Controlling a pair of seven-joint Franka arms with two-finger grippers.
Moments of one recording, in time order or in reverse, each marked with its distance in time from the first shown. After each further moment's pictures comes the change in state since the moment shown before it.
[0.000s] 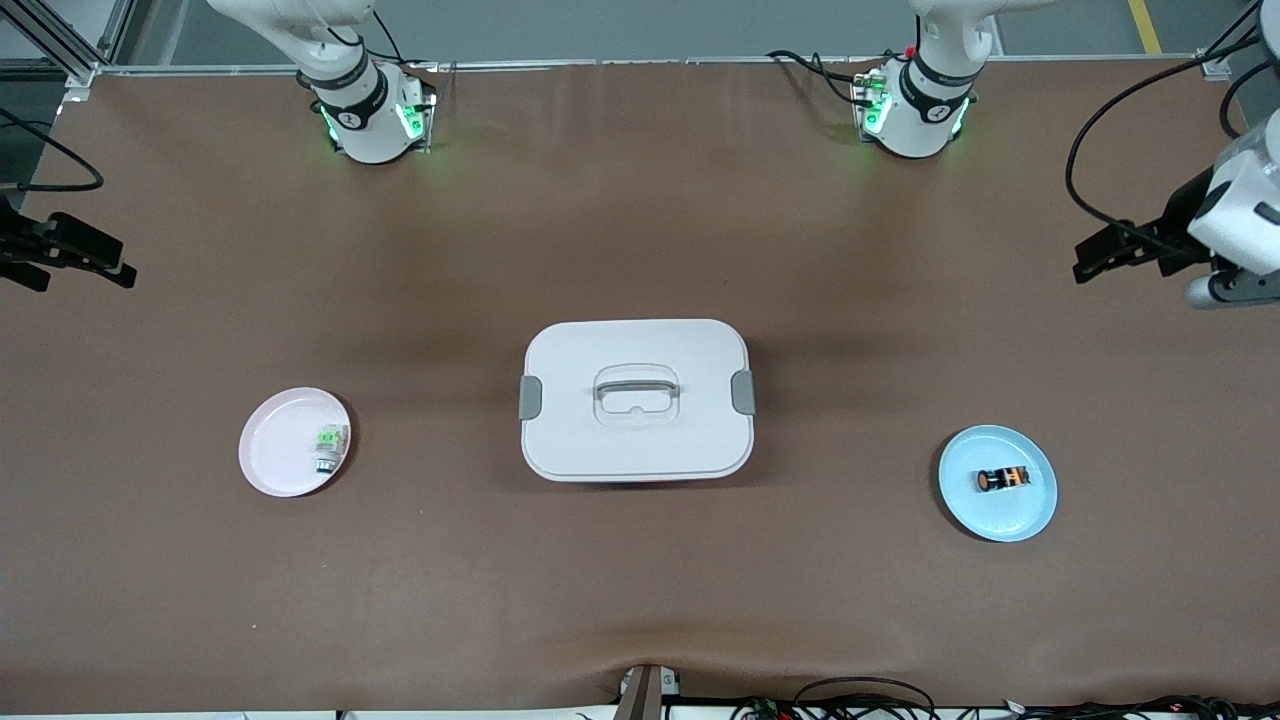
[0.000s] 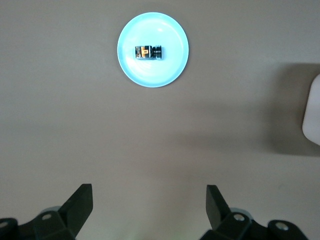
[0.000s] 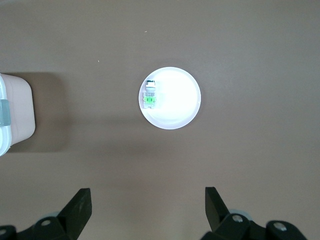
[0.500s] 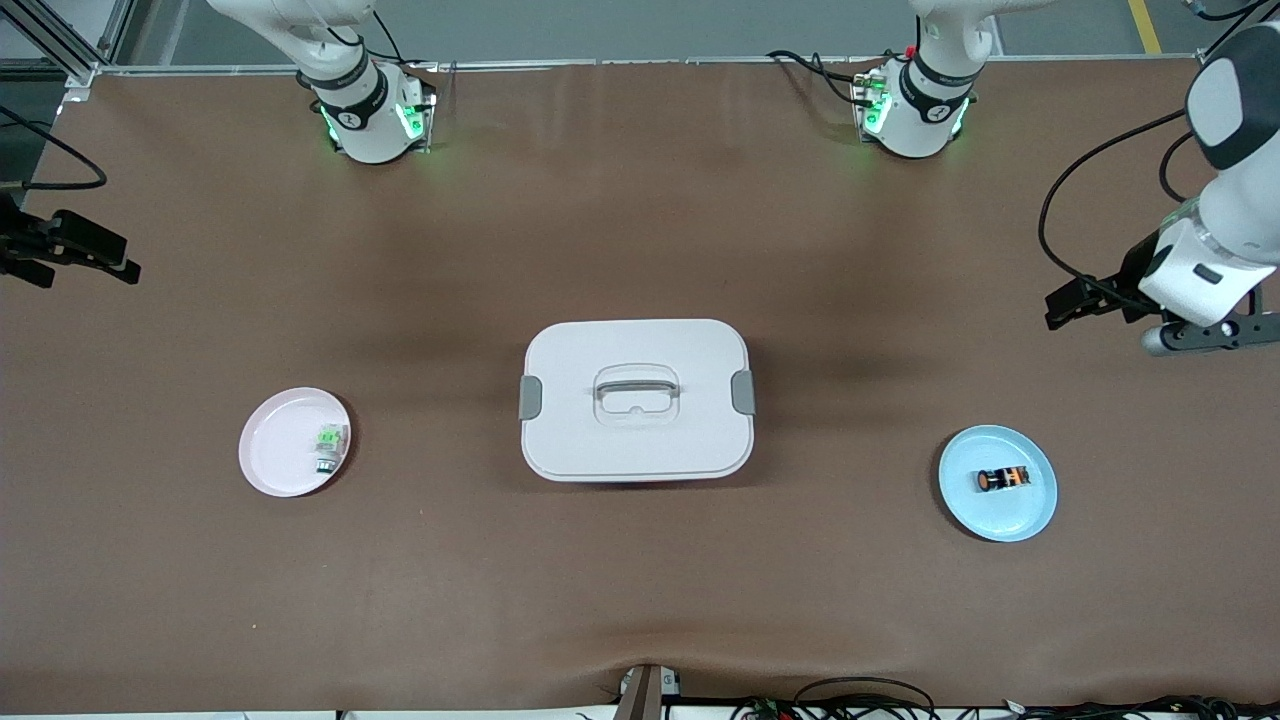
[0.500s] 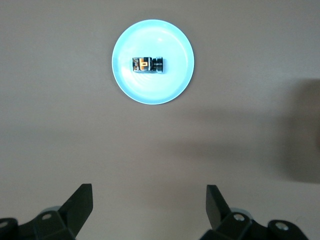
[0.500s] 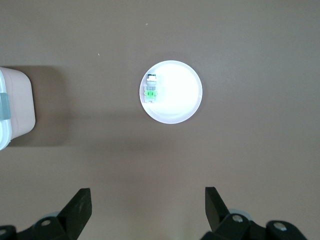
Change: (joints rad) left arm 0.013 0.038 0.000 -0.162 0.000 0.233 0.000; right arm 0.000 0.000 0.002 0.000 0.000 -0.029 0.000
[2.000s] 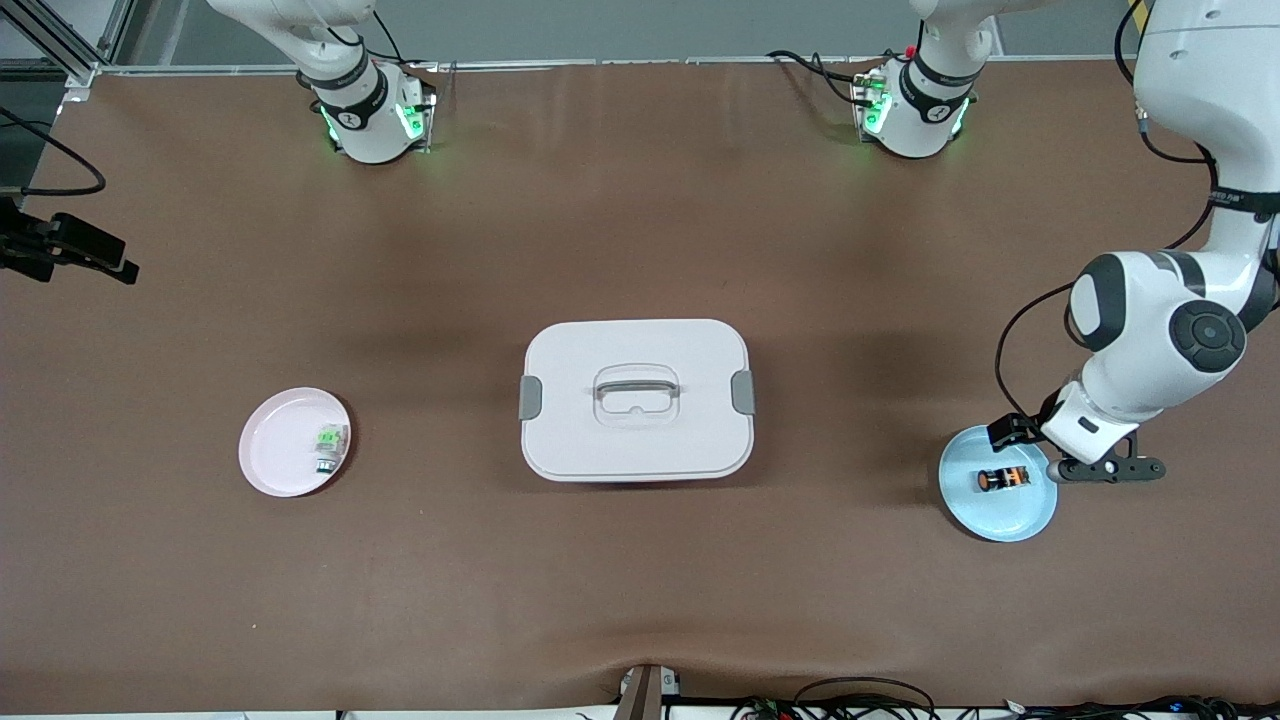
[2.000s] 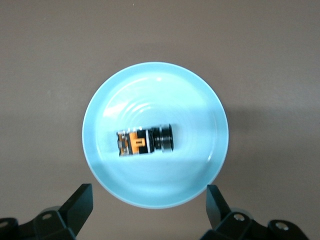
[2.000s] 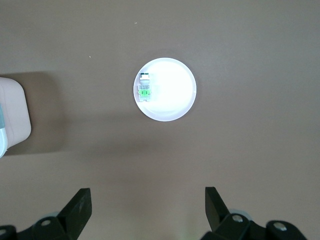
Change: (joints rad) left arm 0.035 0.463 0.000 0.025 0.110 0.561 0.060; right arm 0.002 0.000 0.000 0.000 -0.019 -0.002 0.068
